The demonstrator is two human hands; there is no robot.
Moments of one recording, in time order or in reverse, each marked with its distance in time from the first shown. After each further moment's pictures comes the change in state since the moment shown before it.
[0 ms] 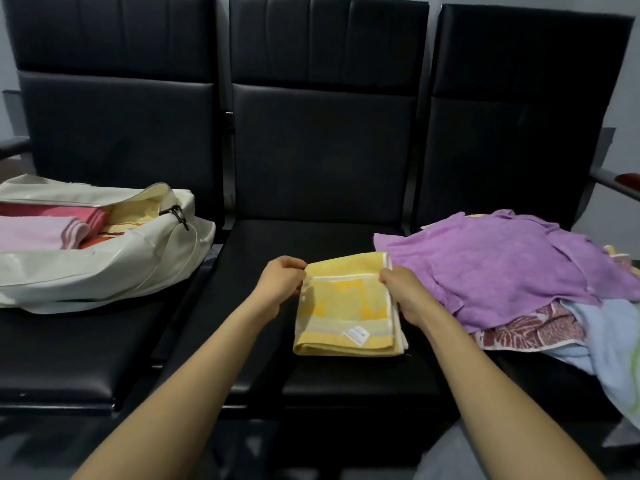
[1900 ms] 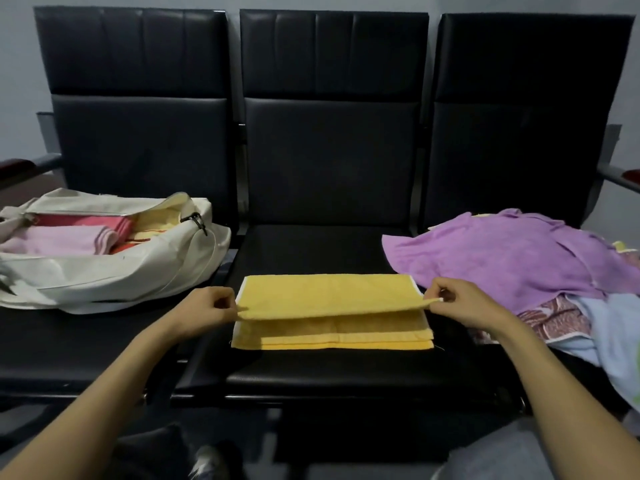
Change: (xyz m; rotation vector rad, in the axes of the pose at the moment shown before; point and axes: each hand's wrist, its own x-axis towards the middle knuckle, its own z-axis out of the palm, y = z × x) left_hand -0.049 -0.036 -0.140 0.735 -0.146 0.227; right_hand -0.037 0.034 -0.090 -0.444 -0.112 -0.382
